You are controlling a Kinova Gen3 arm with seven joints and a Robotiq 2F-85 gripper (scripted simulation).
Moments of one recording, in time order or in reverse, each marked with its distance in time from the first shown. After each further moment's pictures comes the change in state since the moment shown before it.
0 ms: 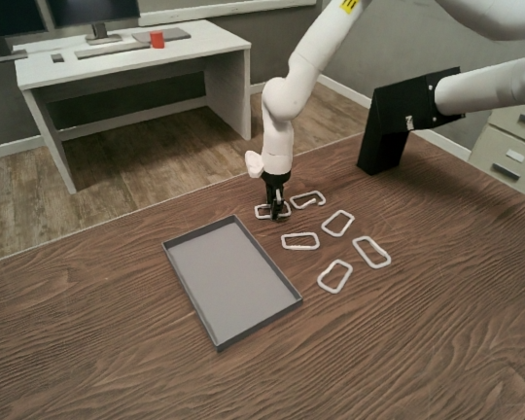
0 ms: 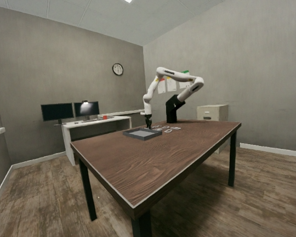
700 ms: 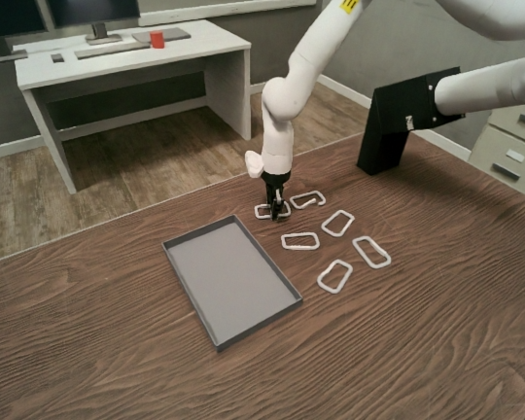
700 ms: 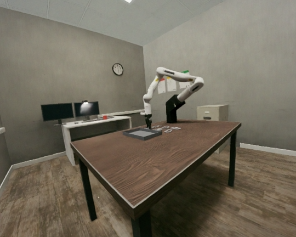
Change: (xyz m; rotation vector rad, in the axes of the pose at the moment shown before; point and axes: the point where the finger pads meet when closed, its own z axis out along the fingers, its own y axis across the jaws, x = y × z) arm 0.000 0.000 0.000 0.000 0.000 0.000
